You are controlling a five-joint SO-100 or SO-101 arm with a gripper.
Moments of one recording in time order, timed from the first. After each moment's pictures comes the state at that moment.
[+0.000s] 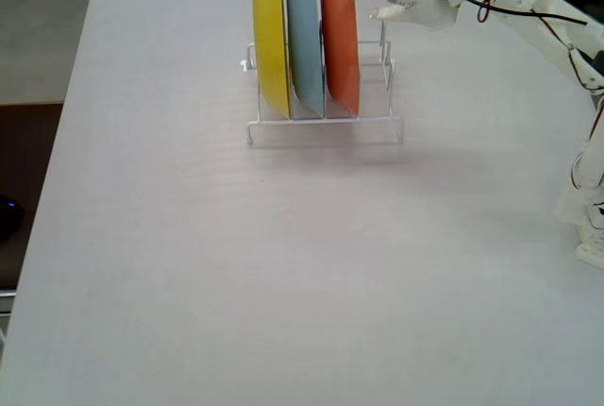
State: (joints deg) arm 28.7 92.2 61.8 55.6 -29.8
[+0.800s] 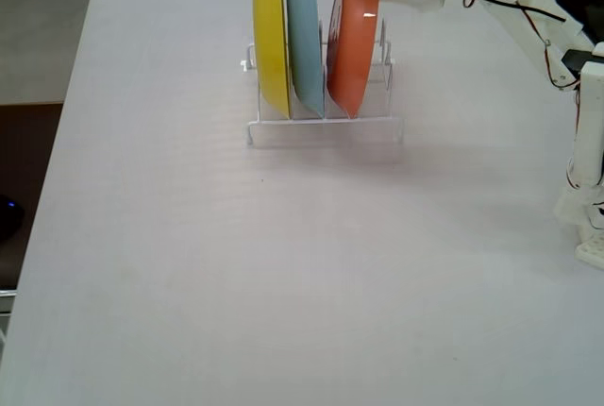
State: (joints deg) arm 29.2 81.3 34.1 64.4 -29.4
